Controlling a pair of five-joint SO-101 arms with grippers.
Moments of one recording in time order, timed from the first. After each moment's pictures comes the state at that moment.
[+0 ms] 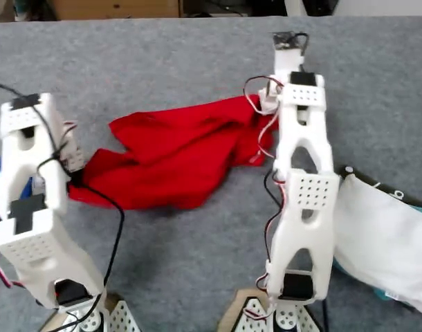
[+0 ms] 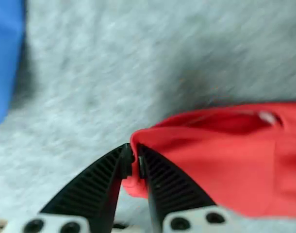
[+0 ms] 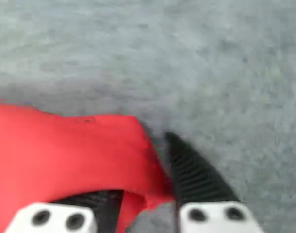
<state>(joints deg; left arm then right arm) -22.9 18.4 -1.1 92.8 0.0 0.3 54.3 -45.9 68.1 7.8</state>
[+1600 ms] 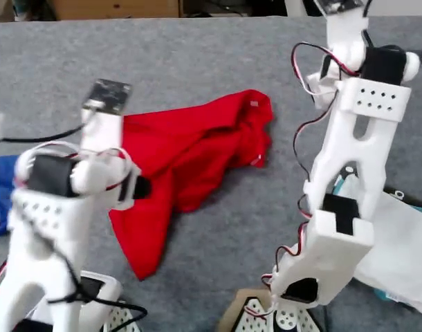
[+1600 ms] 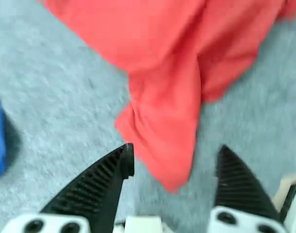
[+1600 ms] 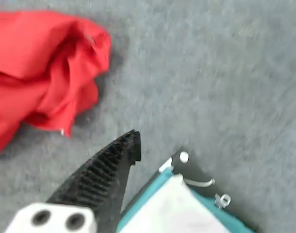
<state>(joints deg) 6.2 -40.2 12.6 100.1 -10.8 10.5 18.6 -45.8 101.5 21.3</state>
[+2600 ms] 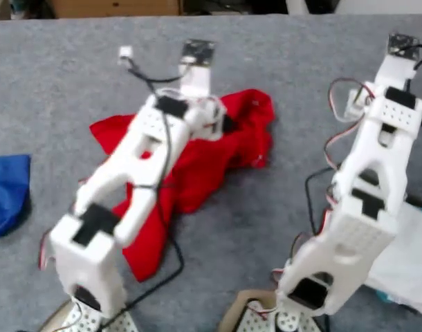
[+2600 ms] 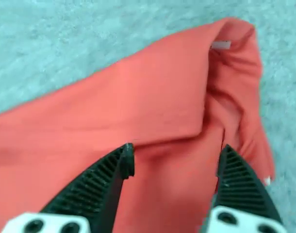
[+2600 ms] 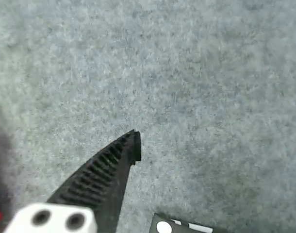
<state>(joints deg) 22.7 19.4 -8.5 53.4 2.9 23.5 29.9 -18.2 56.6 2.8</state>
